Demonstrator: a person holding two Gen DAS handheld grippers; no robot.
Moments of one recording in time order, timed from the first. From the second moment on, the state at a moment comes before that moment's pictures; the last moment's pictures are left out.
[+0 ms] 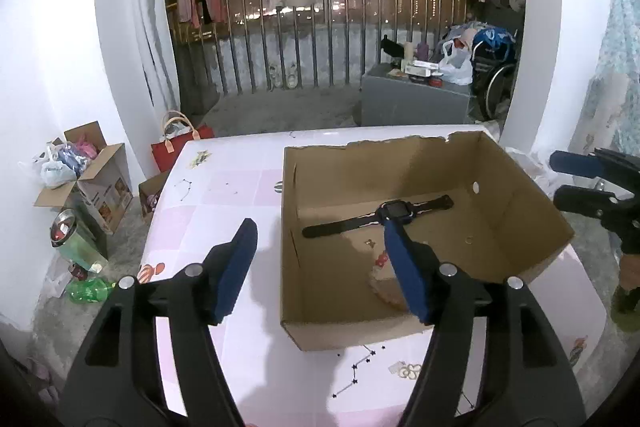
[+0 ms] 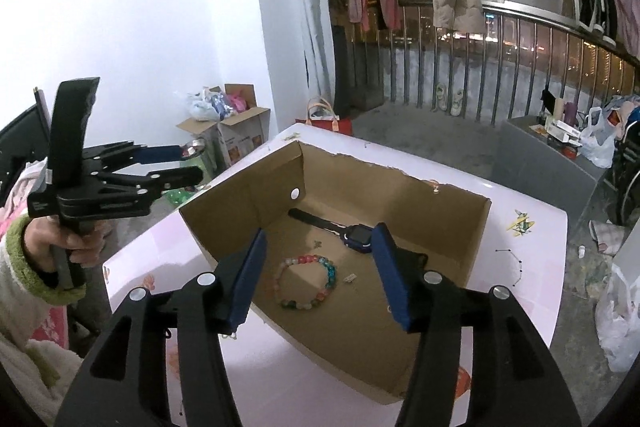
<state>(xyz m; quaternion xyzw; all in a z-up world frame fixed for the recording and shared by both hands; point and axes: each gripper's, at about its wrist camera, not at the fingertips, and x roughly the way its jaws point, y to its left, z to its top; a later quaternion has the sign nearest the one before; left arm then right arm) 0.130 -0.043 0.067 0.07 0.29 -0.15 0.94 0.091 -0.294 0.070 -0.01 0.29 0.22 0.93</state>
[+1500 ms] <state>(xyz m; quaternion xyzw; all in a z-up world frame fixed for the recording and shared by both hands) 0.039 0.003 -0.044 0.11 0.30 -0.35 0.88 0.001 -0.201 -0.019 -0.03 0.35 0.24 0.90</state>
